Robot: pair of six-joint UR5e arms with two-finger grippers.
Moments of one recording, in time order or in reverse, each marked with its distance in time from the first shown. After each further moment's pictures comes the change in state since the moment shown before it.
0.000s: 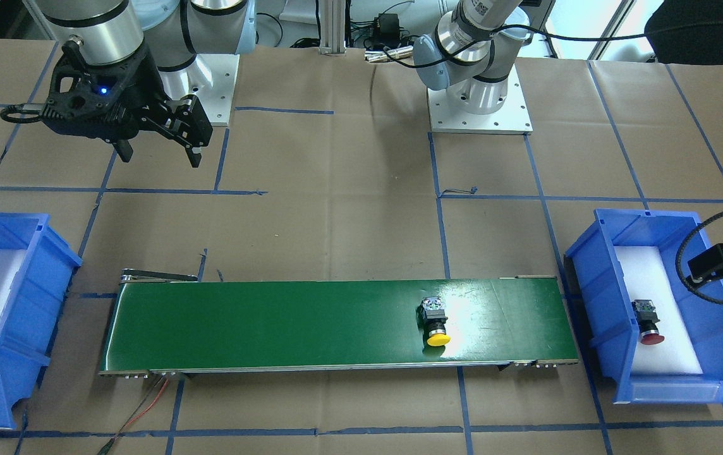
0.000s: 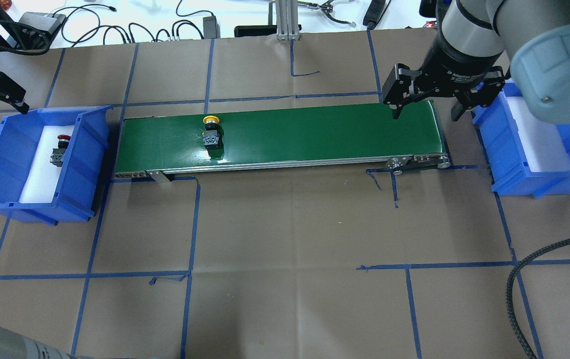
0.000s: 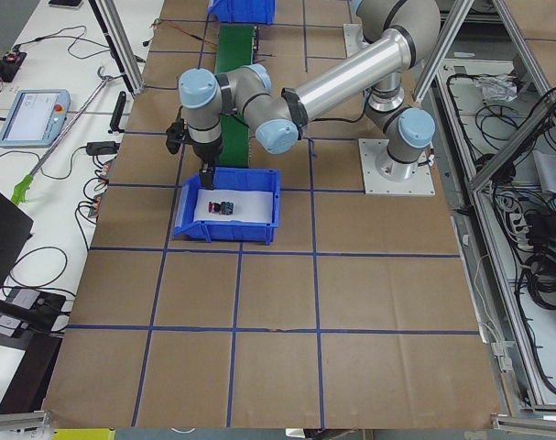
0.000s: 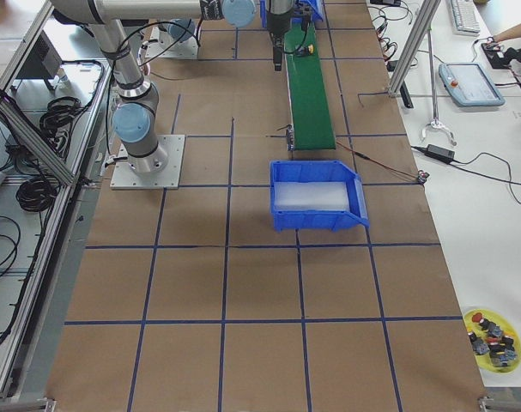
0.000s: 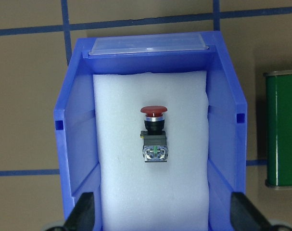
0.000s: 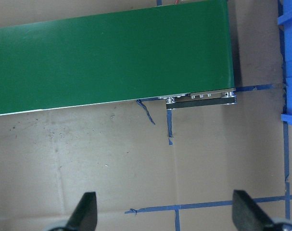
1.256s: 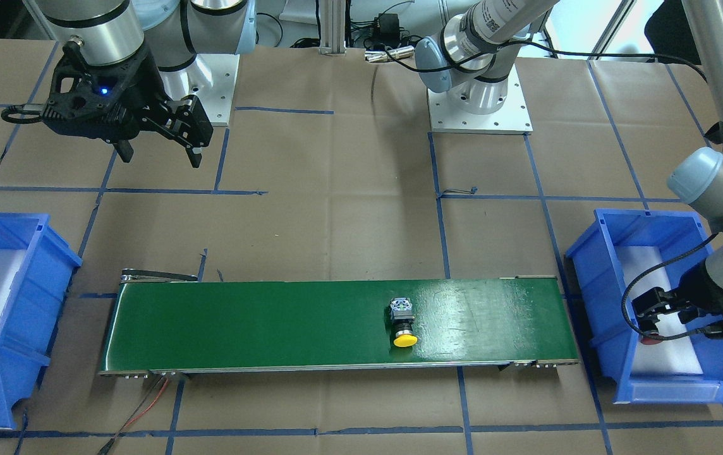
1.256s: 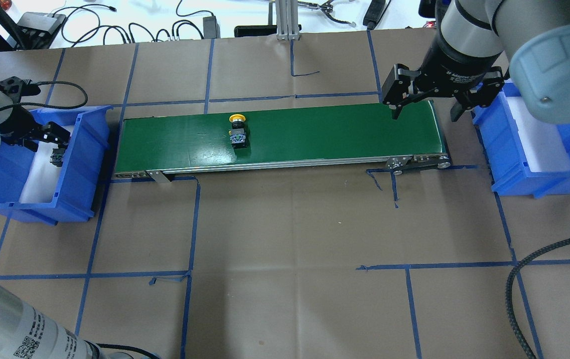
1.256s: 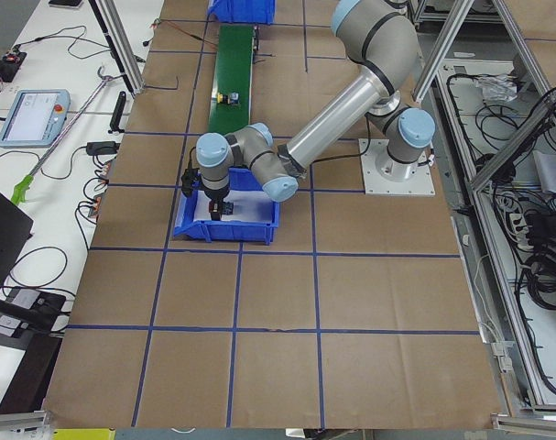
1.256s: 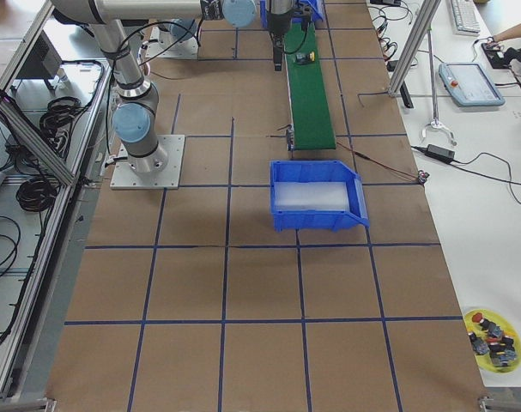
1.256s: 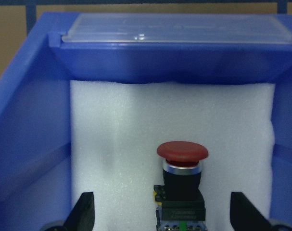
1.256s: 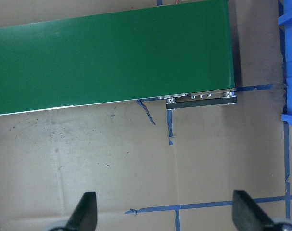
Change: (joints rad) left arm 0.041 -0.124 -0.240 0.356 -0.047 -0.008; right arm 0.001 0.001 0.000 -0.001 0.000 0.000
